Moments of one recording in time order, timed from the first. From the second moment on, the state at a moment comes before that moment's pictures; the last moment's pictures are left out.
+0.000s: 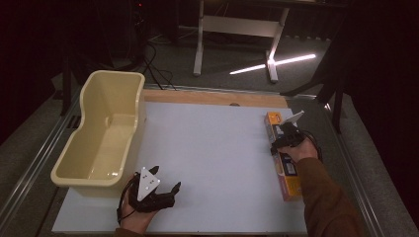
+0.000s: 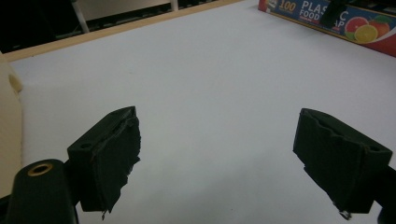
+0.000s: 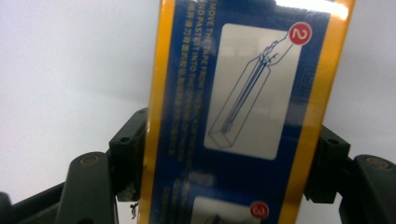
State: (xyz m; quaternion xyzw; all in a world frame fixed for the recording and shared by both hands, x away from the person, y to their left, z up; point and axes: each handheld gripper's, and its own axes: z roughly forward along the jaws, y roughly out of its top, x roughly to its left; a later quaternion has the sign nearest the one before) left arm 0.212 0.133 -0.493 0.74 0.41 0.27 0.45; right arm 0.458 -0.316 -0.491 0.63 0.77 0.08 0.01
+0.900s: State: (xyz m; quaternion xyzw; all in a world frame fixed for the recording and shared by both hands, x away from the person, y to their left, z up) left arm 0.211 0.133 -0.492 0.74 0.41 0.27 0.46; right arm 0.453 -0.284 -0.445 0.64 0.74 0.18 -0.04
